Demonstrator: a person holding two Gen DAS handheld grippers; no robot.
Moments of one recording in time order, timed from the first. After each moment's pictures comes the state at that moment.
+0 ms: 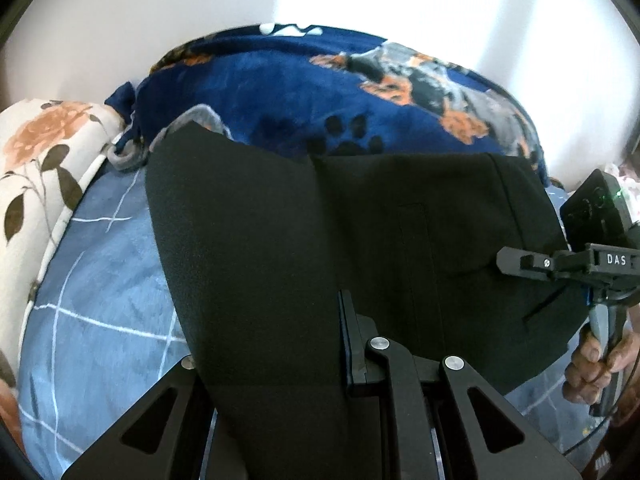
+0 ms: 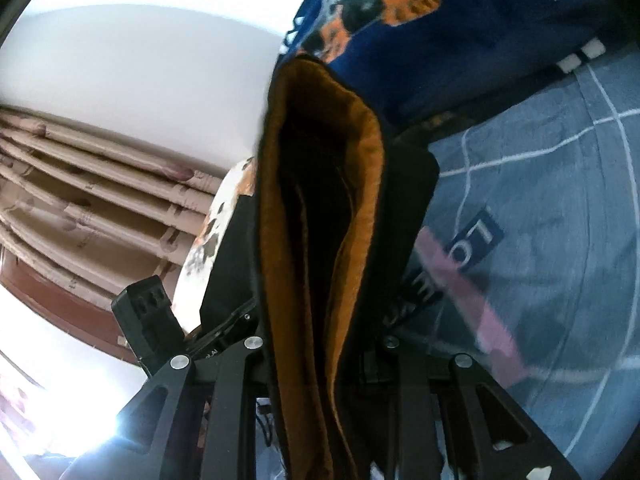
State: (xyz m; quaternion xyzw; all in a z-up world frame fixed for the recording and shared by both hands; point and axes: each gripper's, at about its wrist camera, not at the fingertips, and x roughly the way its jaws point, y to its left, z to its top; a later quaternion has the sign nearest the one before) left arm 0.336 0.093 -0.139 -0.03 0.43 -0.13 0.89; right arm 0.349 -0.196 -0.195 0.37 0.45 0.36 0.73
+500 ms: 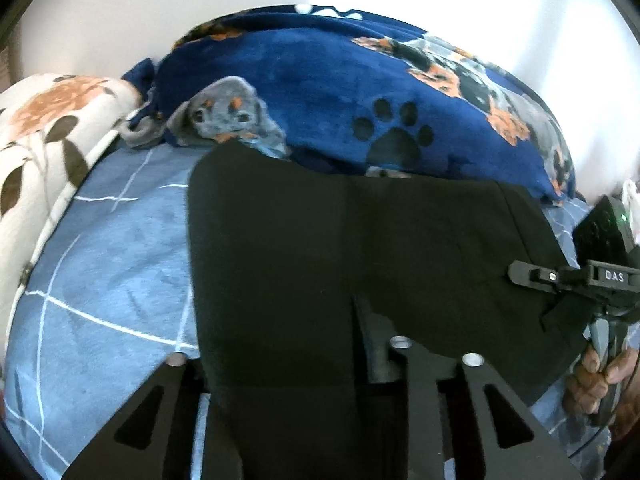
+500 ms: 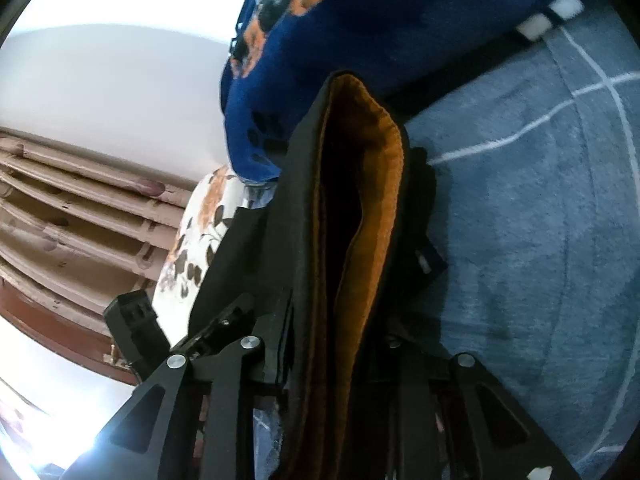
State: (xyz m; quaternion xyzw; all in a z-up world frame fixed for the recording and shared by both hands) left arm 0.349 0.111 -0.166 -0.04 0.43 -0.09 0.90; right arm 0.378 -0.198 -0.234 0.38 0.46 0.33 0.73
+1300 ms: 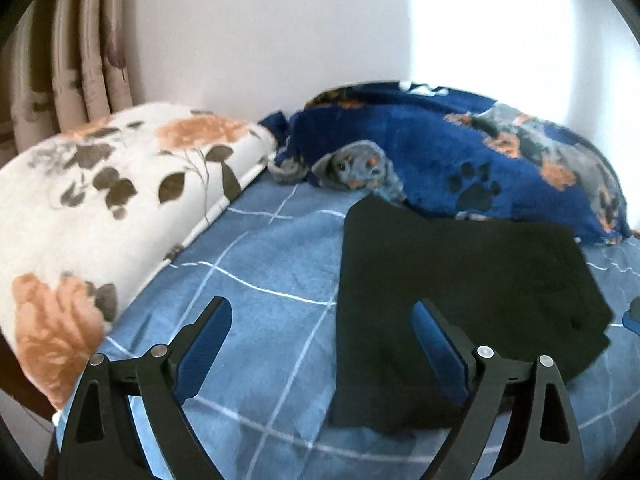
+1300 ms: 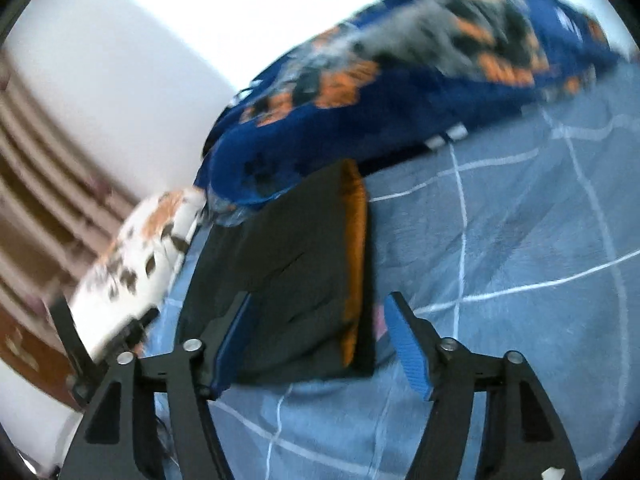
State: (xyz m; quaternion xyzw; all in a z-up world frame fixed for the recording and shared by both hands) left arm 0.246 0.144 -0.114 -0.02 0.33 0.08 0.94; right arm 0.258 -0.206 -0.149 0.22 0.38 0.17 0.88
